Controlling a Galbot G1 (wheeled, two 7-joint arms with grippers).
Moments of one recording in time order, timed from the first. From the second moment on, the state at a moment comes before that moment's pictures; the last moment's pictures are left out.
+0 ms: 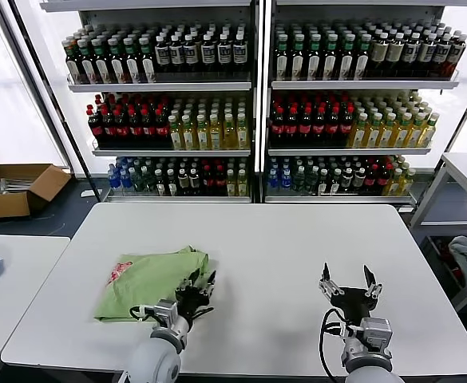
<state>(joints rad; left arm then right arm) 1.24 -1.36 -0.24 -1.84 -0.32 0.35 -0.08 -1.47 1.34 0.41 2.23 0.17 -0.42 0.39</state>
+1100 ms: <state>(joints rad) 1.36 -1.17 -0.66 -1.88 -0.46 0.35 -0.02 -1.40 1.30 0.36 2.20 0.20 -0.44 0.39</state>
